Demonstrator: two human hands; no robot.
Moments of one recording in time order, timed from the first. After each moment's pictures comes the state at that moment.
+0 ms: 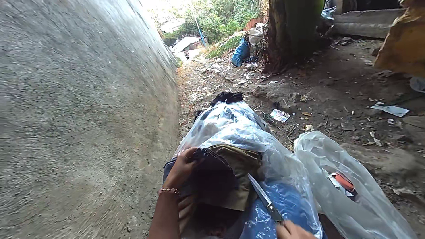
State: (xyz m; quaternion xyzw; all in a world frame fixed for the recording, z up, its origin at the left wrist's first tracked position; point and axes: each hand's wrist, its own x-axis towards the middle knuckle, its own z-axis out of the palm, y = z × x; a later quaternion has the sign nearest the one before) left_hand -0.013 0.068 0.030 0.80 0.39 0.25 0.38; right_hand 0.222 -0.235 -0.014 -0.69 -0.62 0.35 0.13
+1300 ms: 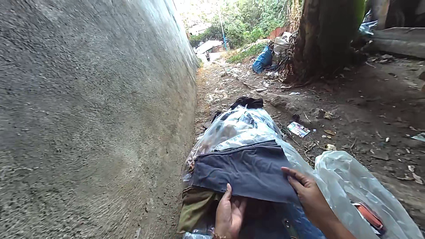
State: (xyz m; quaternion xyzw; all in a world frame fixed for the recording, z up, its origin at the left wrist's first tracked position) left_hand 0.058 -0.073 -0.015 0.04 0.51 0.48 0.71; right_hand 0.267 -0.121 -0.032 -0.60 -0.32 0.41 0.61
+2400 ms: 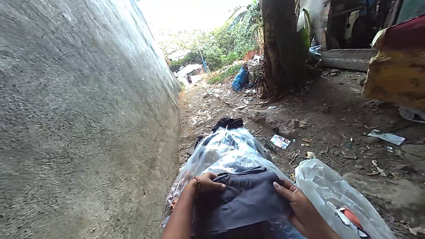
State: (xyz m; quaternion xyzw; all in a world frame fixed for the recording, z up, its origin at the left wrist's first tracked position) left_hand 0.056 0.122 0.021 0.78 0.41 -0.16 0.44; right_hand 0.276 -0.126 0.012 -0.43 -0.14 0.53 0.72
